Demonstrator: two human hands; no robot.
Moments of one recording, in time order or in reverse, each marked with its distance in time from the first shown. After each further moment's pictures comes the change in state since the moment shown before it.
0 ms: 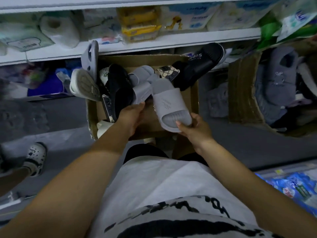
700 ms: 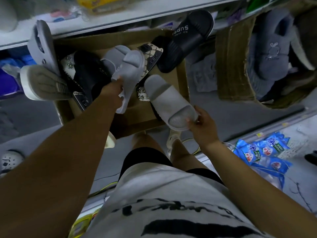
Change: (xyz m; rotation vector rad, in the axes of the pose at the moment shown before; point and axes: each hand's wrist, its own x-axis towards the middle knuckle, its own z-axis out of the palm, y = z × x) left_hand 0.121 0.039 0.016 0.126 -0.014 -0.084; right_hand 0.018 0.033 -0.034 -0.320 0.225 -0.088
